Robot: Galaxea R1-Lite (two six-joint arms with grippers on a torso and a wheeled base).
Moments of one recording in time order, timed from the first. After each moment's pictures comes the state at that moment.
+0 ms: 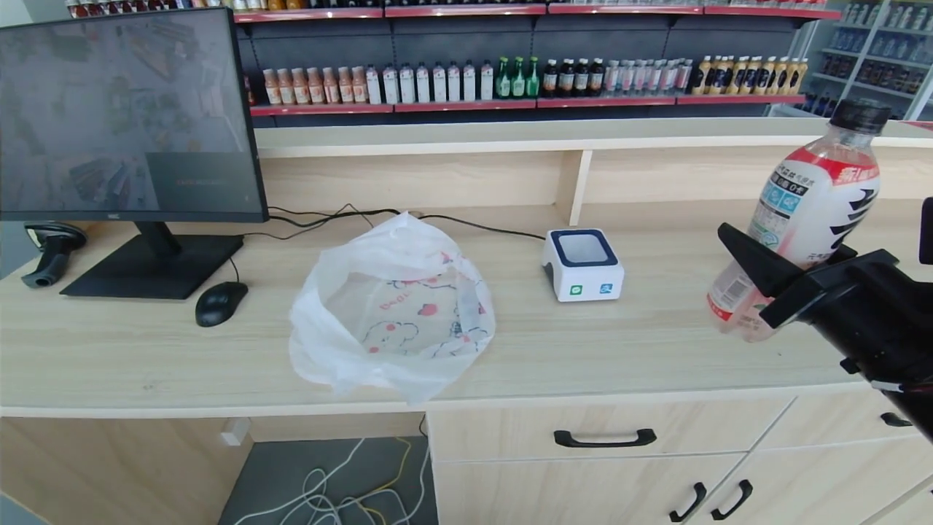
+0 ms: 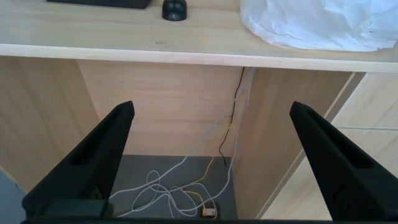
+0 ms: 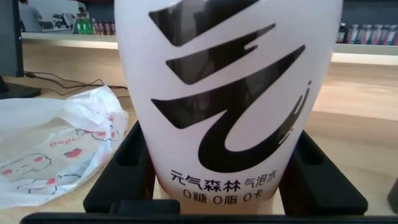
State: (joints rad) left arm 0.00 0.00 0.00 0.00 0.00 0.01; right arm 0.24 1.54 -0.33 -1.57 0.10 -0.02
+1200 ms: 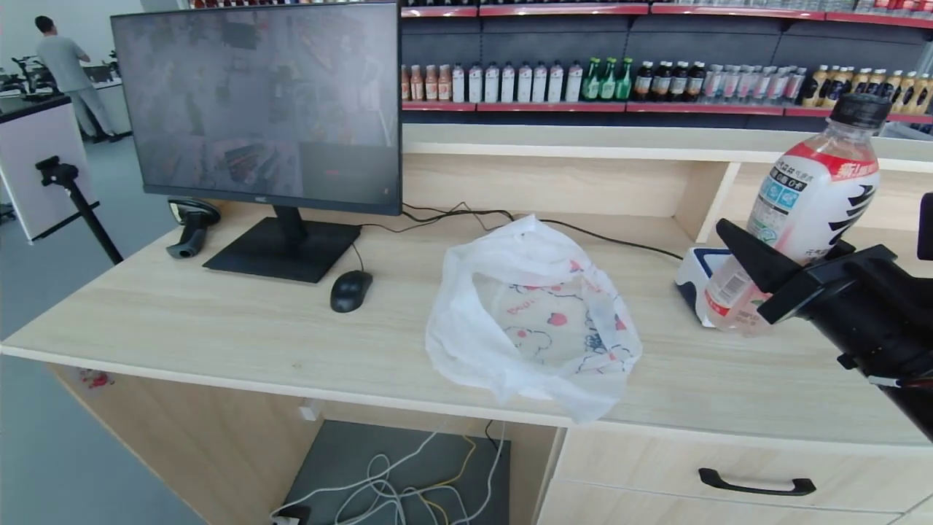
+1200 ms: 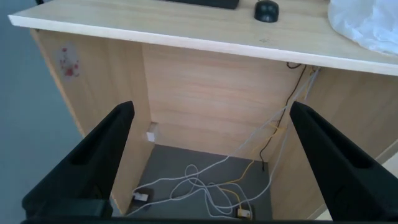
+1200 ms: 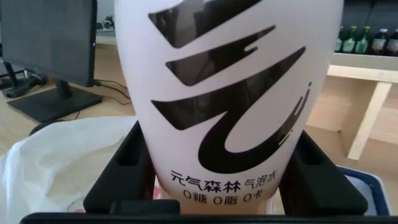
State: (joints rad) left arm 0.00 0.00 0.00 0.00 0.00 0.01; right arm 0.25 1.55 -0.34 -1.57 0.10 -0.03
